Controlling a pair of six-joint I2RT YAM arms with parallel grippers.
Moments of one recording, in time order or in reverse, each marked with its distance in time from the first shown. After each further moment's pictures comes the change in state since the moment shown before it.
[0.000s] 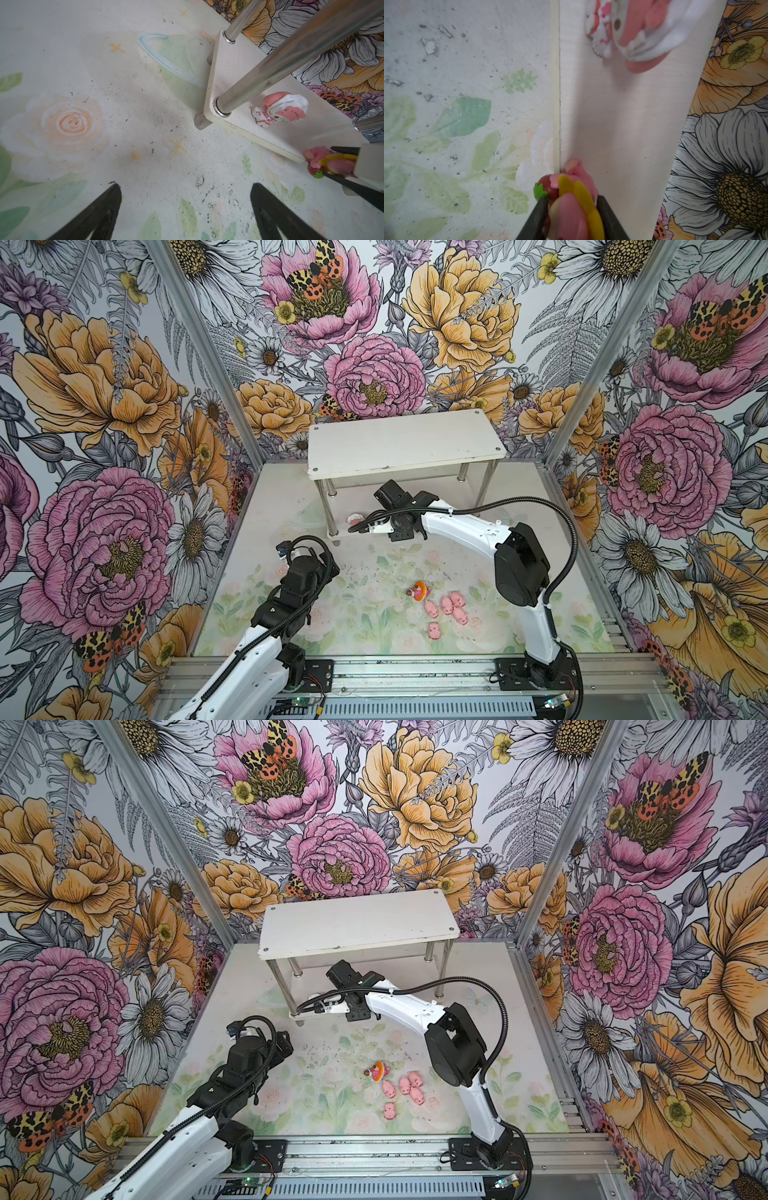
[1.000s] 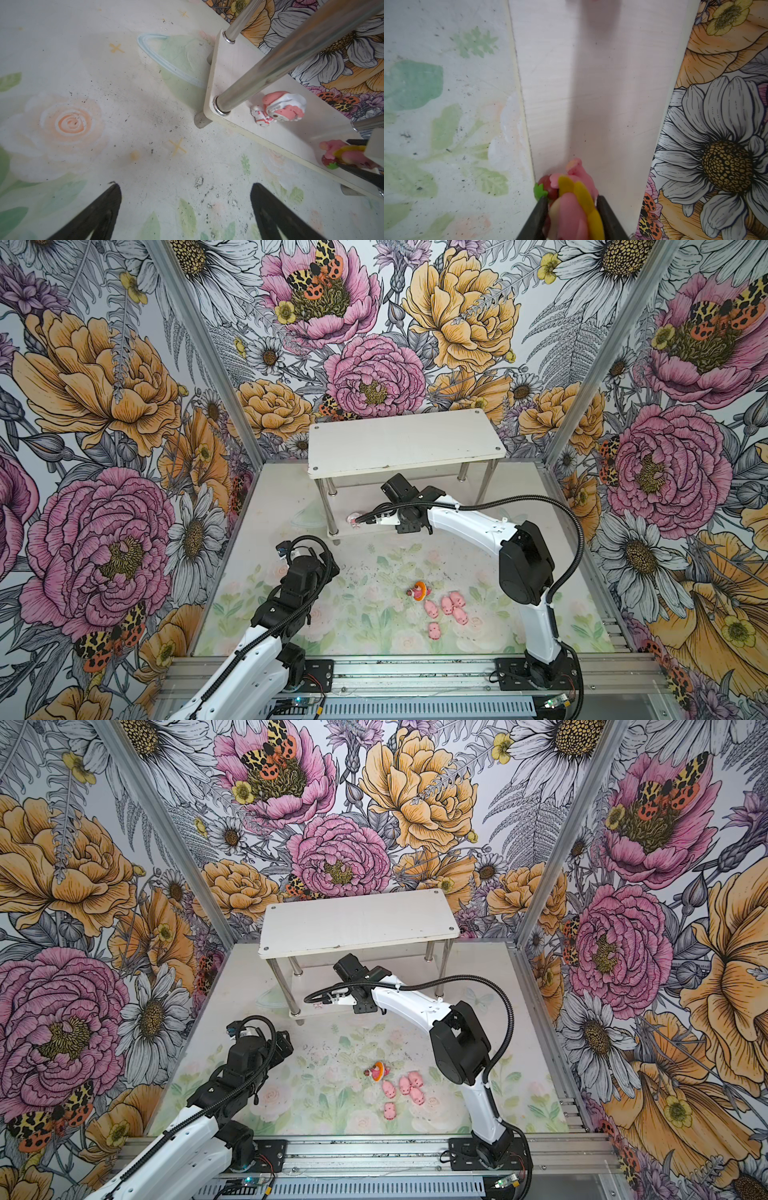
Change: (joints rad) left arm 0.000 0.000 0.000 0.003 0.000 -0.003; right arm -0.031 -0.017 0.002 0.002 0.070 0.000
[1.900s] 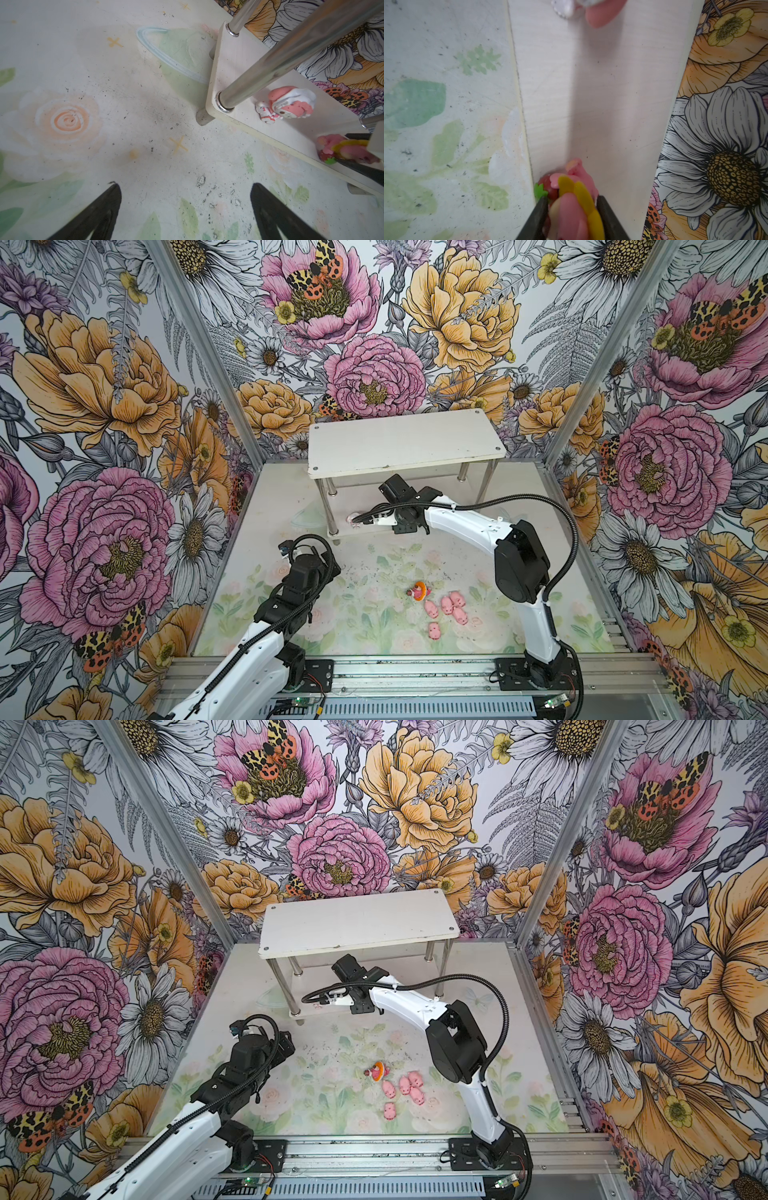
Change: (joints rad) left arm 0.000 0.048 0.003 0.020 0.007 0.000; right arm 0.000 0.032 0.019 0.022 -0.033 0.001
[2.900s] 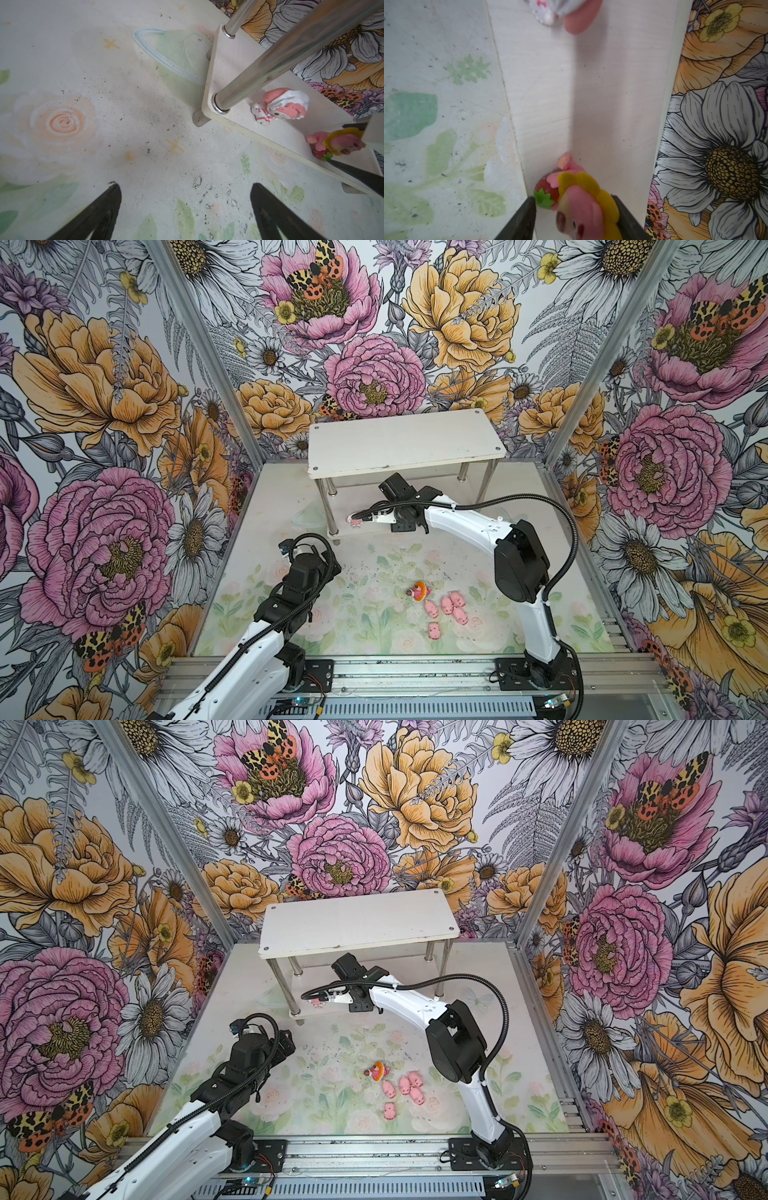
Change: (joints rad) left arm 0.000 0.004 0.007 0.006 0.008 -0.001; right arm -0.005 0.002 0.007 0.020 0.000 0.039
